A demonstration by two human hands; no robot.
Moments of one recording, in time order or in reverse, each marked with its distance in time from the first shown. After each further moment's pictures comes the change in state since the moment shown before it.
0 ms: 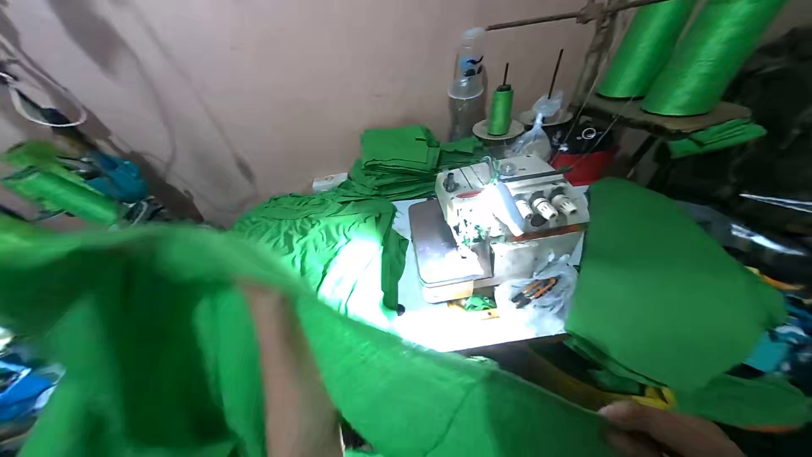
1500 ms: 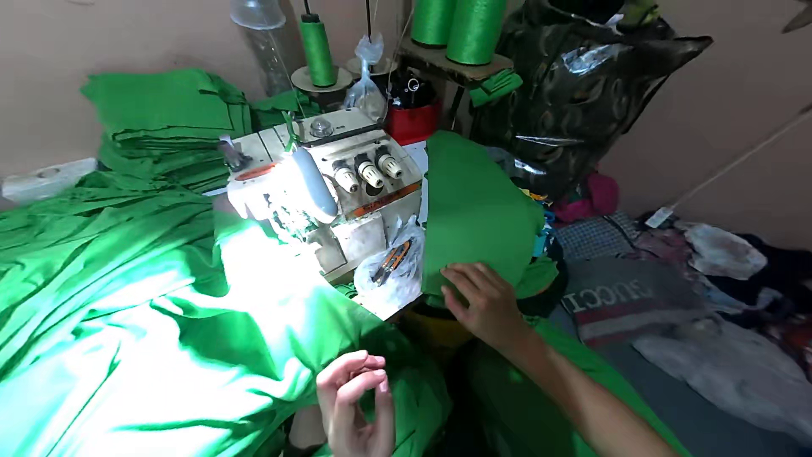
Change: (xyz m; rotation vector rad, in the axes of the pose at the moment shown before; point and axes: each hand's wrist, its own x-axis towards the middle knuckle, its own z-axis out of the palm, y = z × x) left_hand -0.225 0.028 0.143 -0.590 -0.455 0.096; right_hand -0.001 0.141 0.005 -0.969 0.445 0.086
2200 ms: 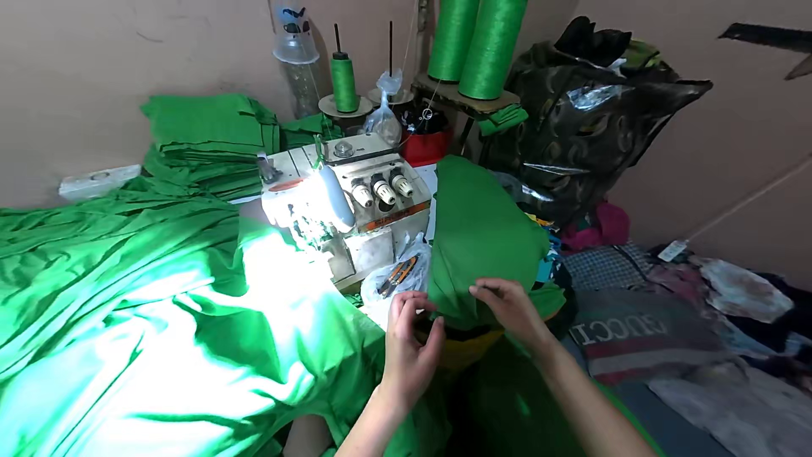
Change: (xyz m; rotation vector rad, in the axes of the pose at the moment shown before) left_hand 0.043 -0.020 0.072 -0.072 -0.224 -0.209; right_hand 0.016 0.032 -0.032 0.788 -0.247 0.563
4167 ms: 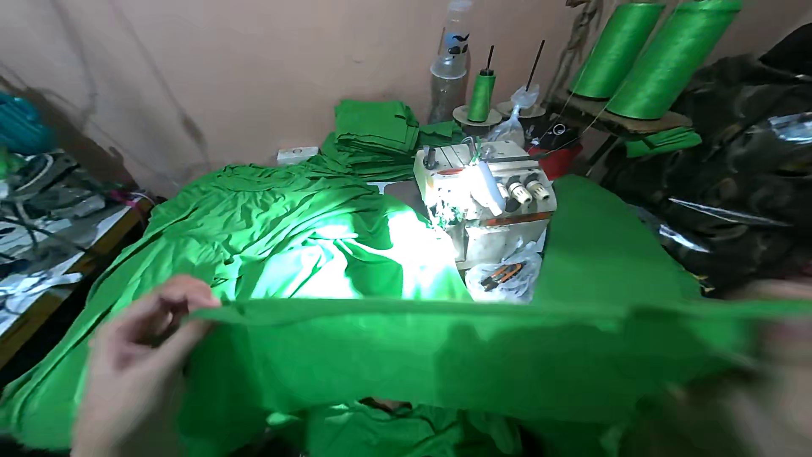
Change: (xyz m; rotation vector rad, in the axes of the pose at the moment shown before) left_hand -0.071 0.115 -0.366 0.355 0.246 0.001; right_hand -0.039 -0.160 0.026 0.392 0.352 -0.607
